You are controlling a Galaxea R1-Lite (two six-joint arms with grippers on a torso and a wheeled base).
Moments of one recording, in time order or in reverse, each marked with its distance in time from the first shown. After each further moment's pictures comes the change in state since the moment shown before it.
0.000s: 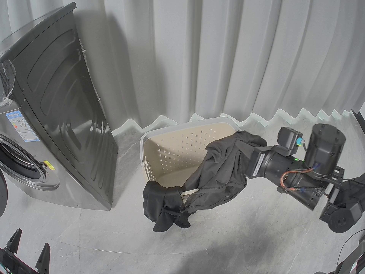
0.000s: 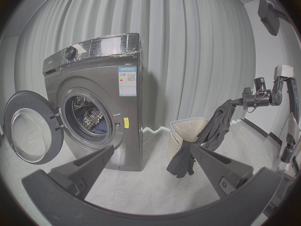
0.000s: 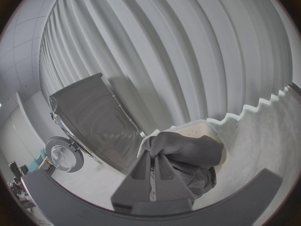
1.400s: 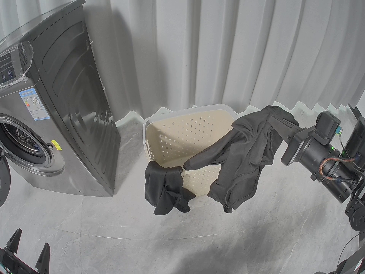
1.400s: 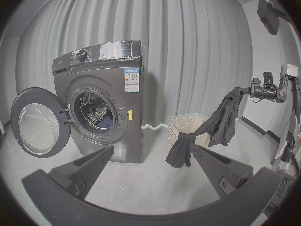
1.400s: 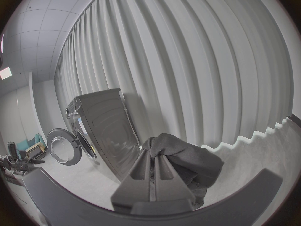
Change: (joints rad) left arm 0.000 0.000 0.000 0.000 -0.001 0.002; right arm -0.099 -0.180 0.113 -0.148 0.096 -0.224
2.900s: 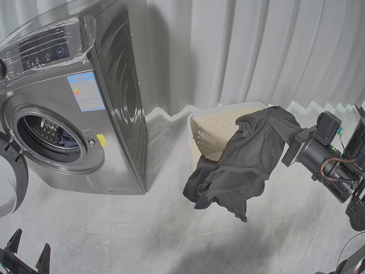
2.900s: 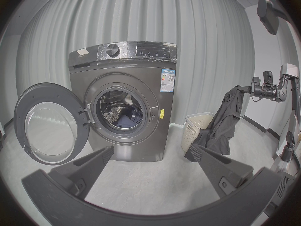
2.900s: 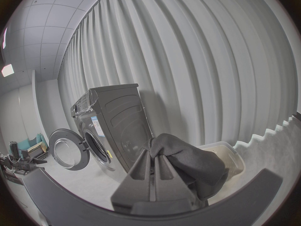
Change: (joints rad) left arm -0.001 0.000 0.000 0.001 -0.001 0.004; right arm 0.000 -0.005 0.006 -0.010 0.017 -0.006
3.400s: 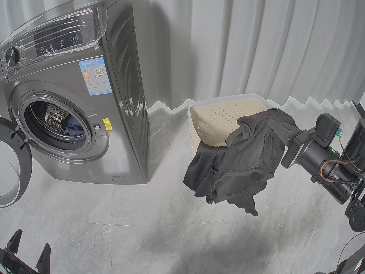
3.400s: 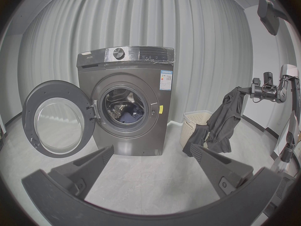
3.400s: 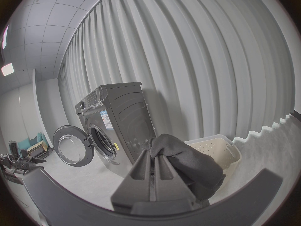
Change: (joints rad) left arm 0.000 0.000 0.000 0.000 0.000 -0.004; right arm 0.001 0.004 0.007 0.000 -0.001 0.001
